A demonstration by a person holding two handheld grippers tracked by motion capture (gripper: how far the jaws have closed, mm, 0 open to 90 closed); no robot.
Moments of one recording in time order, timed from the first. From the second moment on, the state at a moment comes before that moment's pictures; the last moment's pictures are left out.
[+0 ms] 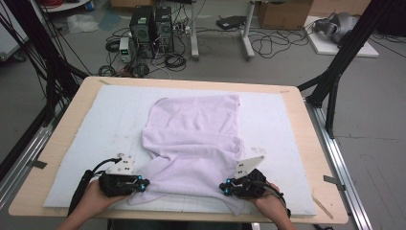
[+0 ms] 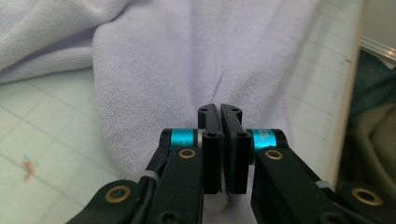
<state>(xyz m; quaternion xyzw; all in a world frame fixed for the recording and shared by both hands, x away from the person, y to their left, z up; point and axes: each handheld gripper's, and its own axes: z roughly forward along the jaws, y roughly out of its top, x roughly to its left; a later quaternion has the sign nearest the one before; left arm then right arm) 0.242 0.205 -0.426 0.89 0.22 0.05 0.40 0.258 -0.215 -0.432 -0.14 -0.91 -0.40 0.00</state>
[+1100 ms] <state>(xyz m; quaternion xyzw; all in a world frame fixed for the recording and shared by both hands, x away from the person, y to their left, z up) 0.311 0.187 -0.426 0.86 0.27 0.16 0.40 0.334 -0.230 -0.408 -0.23 -0.90 -0.33 -0.14</state>
